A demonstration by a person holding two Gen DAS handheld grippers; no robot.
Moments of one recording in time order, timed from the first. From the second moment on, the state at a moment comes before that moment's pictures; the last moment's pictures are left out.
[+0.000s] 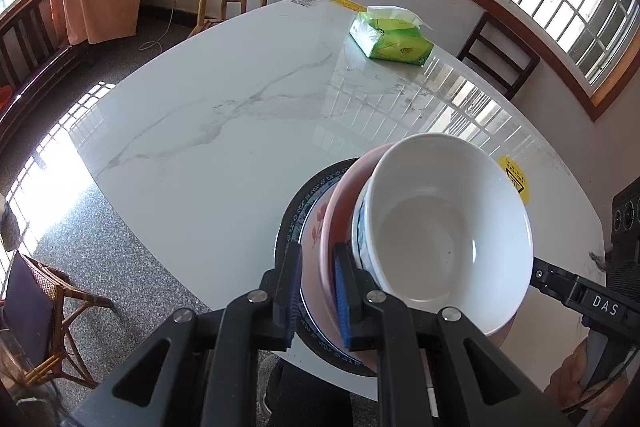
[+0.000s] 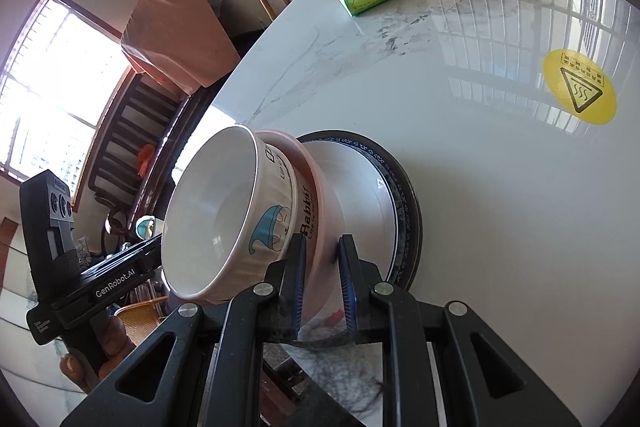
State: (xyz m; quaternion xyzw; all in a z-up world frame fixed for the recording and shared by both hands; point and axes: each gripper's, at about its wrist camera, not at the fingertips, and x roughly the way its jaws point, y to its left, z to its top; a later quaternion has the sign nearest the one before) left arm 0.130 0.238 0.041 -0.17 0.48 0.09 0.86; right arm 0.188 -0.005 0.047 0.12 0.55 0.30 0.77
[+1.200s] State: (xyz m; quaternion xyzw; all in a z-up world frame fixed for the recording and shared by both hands) left arm 0.067 0.208 0.041 -0.08 0.35 0.15 0.92; right arm 0.135 -0.008 0.072 0.07 0.38 0.28 0.88
